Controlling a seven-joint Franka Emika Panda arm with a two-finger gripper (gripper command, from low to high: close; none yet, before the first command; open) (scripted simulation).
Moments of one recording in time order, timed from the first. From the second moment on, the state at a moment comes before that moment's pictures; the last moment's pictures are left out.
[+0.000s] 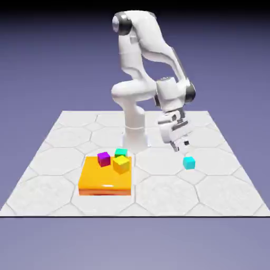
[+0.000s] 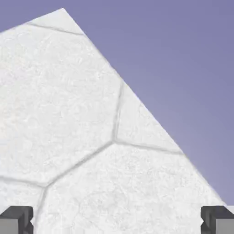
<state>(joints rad) 0.57 -0.24 0.05 -2.87 0.55 3.00 -0.22</state>
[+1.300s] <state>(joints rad) 1.01 0.29 0.09 -2.70 1.59 3.04 -1.50</state>
